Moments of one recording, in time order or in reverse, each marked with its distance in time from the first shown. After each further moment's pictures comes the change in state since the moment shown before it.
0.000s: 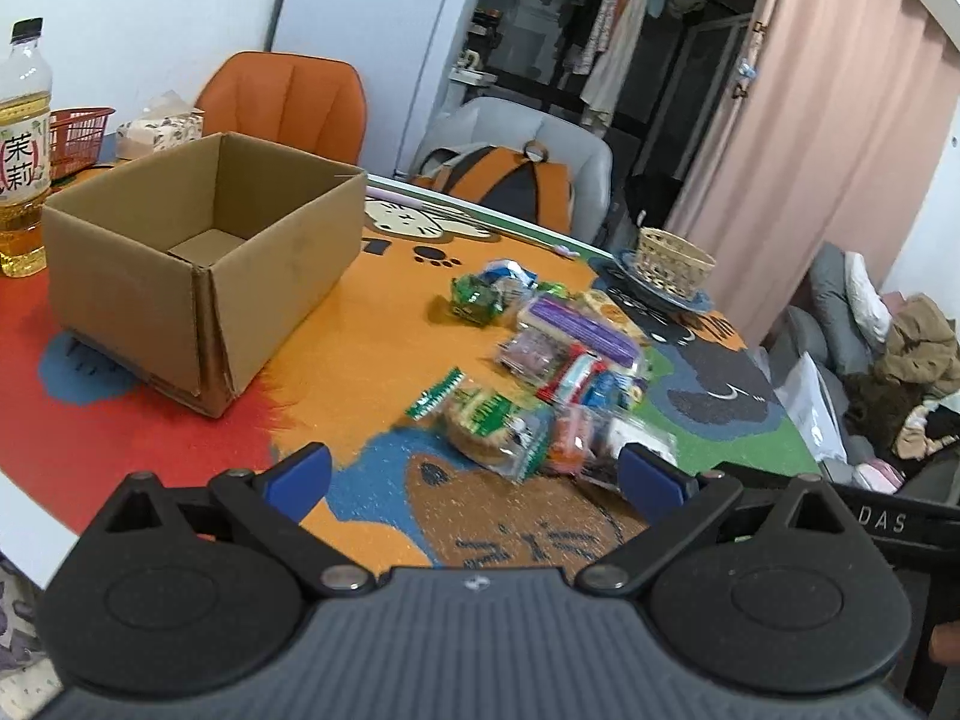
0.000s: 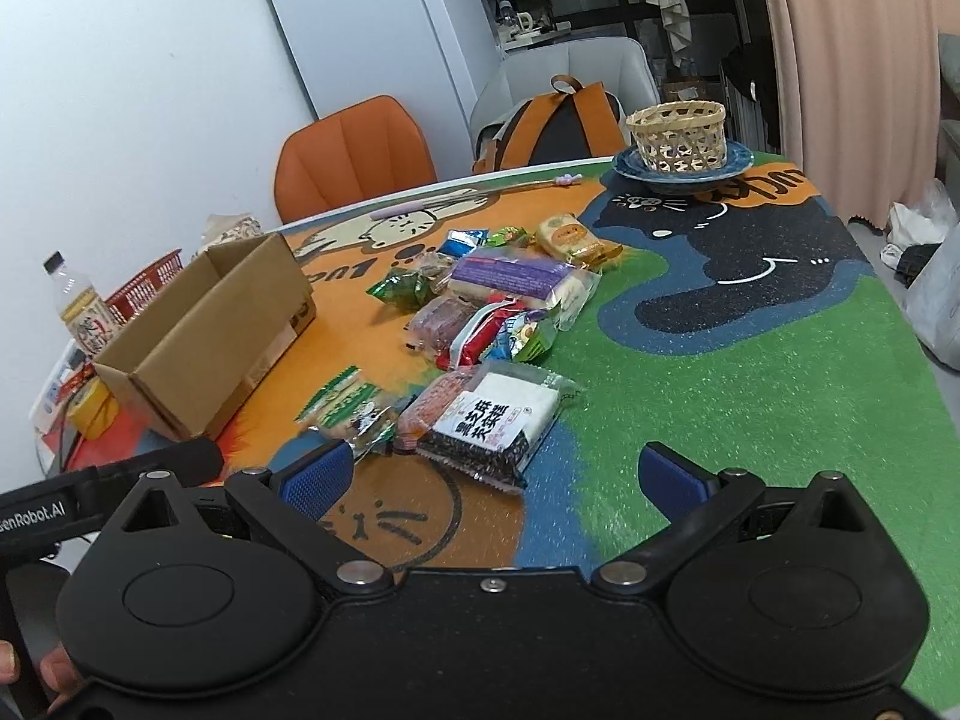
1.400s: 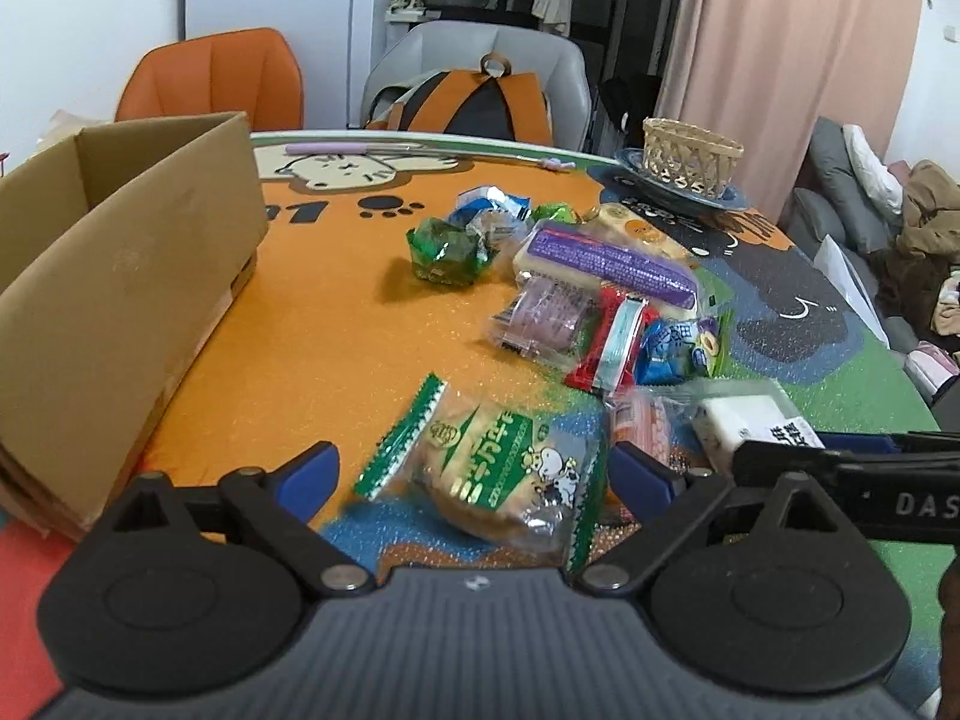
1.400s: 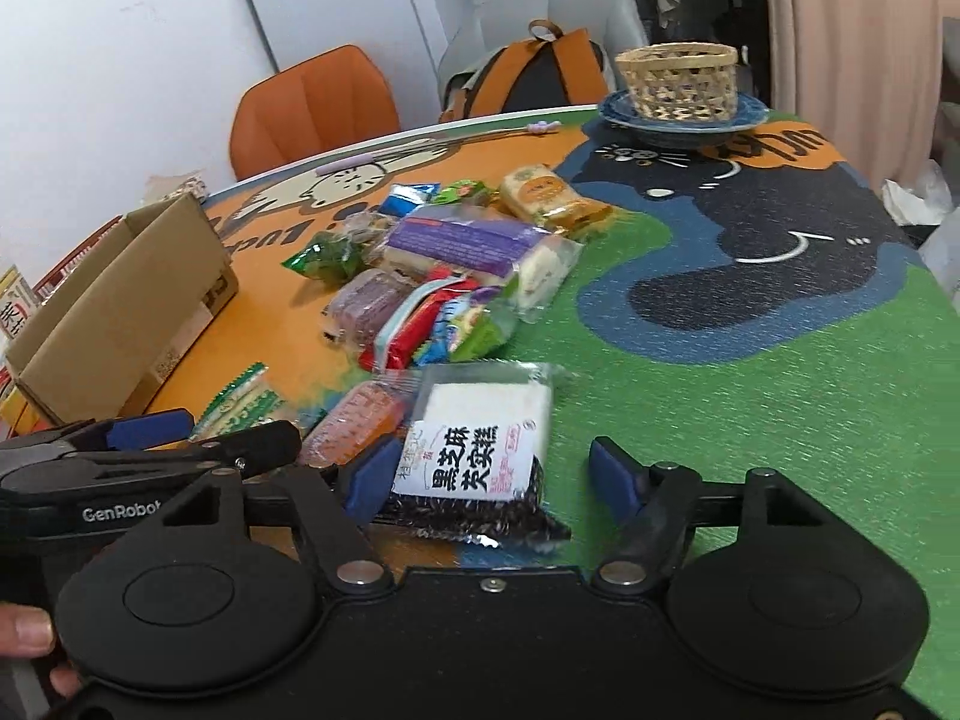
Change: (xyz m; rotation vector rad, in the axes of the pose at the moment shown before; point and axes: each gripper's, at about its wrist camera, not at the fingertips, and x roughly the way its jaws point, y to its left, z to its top) left arm 0.118 -0.017 0.015 0.226 0.134 0.020; right arm 0.070 -0.020 0.012 0.010 0.083 -0.065
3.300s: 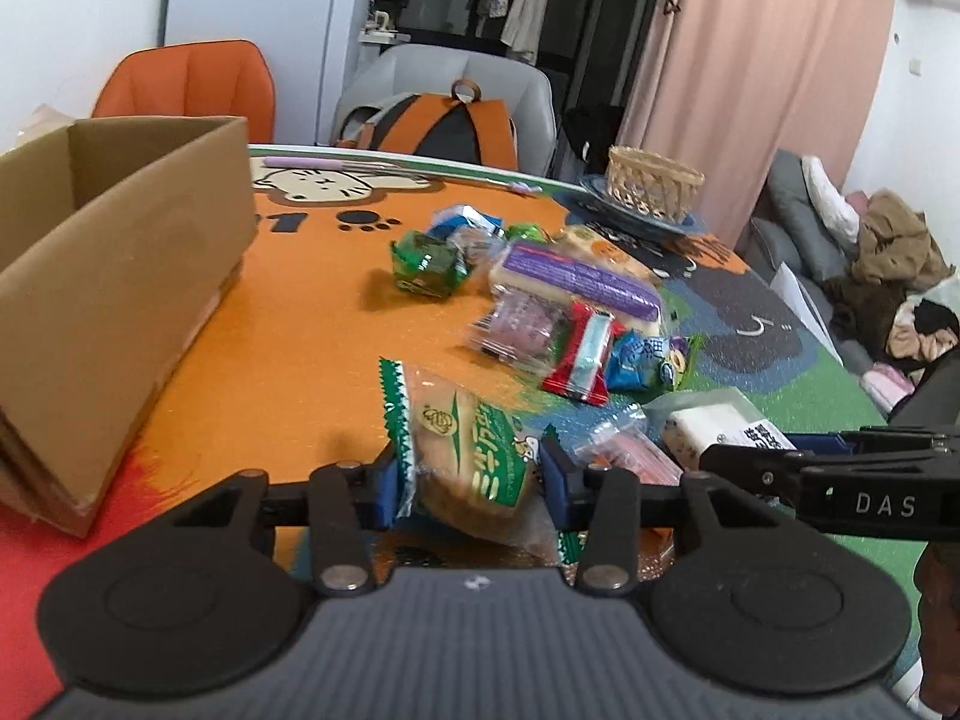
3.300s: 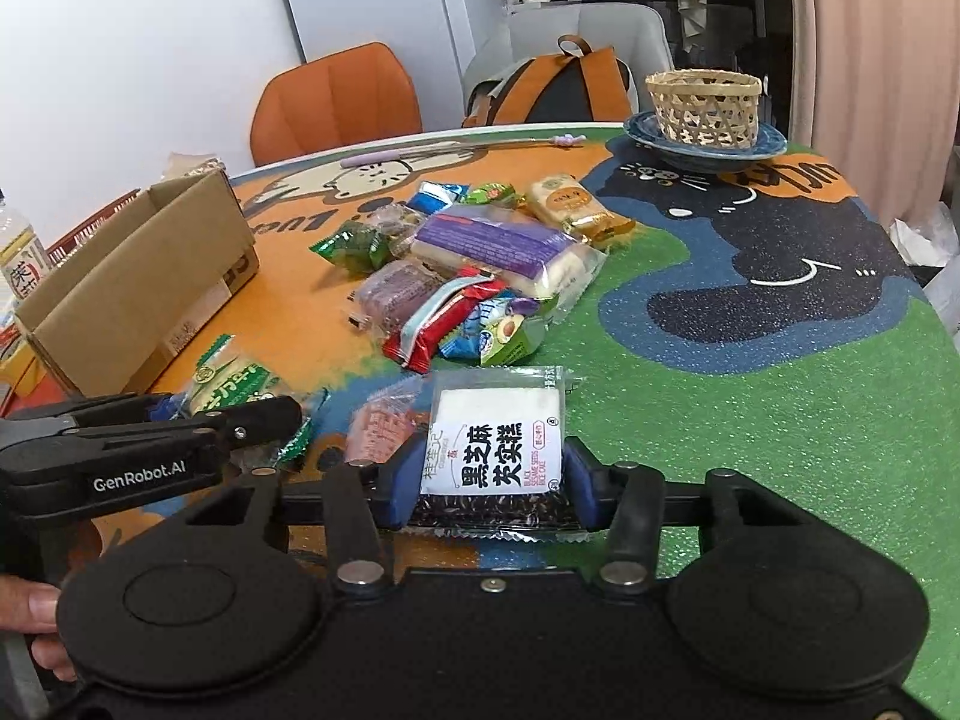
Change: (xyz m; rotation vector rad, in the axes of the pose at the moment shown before) left arm -0.012 0.016 -0.011 -0.030 -0.059 -0.106; right arm -0.008 0.017 -0.004 -0.095 -0.024 0.007
